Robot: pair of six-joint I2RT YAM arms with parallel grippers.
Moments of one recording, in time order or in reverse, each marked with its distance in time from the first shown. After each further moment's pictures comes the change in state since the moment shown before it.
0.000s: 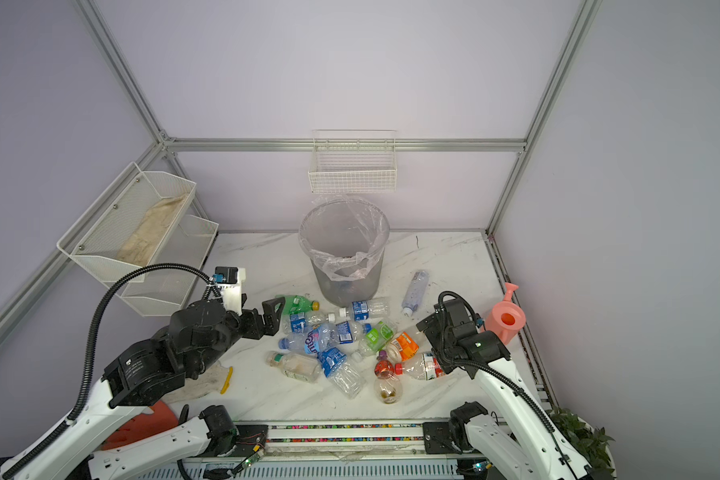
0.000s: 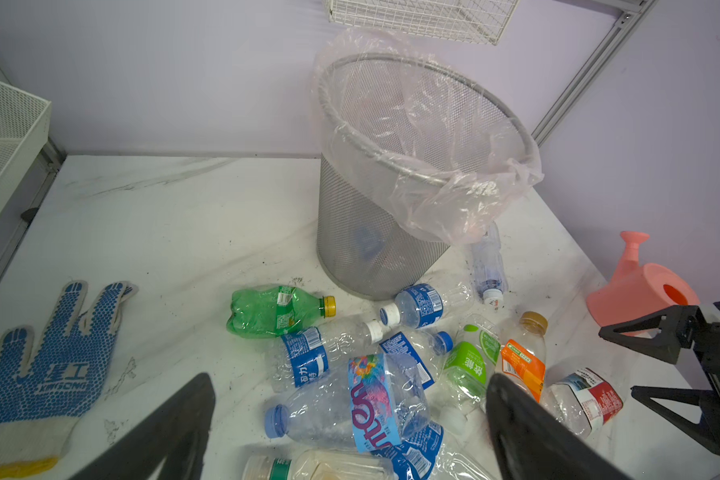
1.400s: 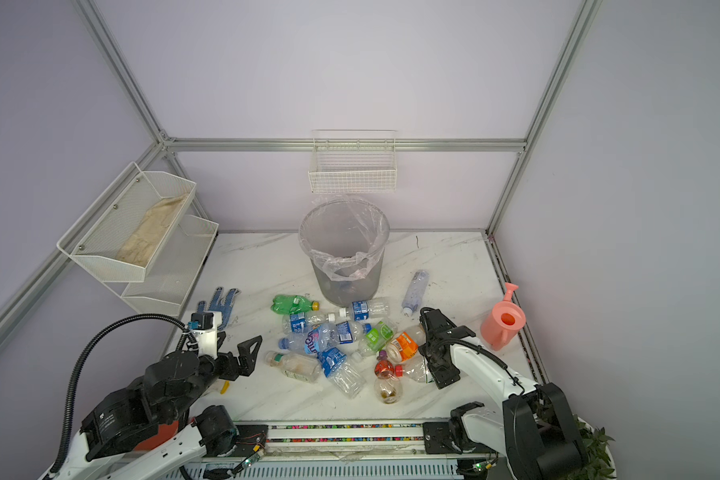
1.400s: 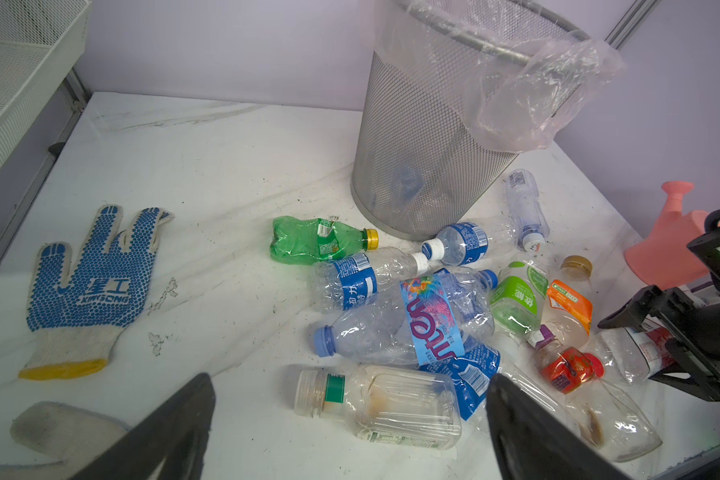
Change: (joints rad) left arm 0.000 -0.417 -0.317 -0.118 0.000 -0.018; right arm -0.021 0.311 -0.197 0.127 0.053 0.151
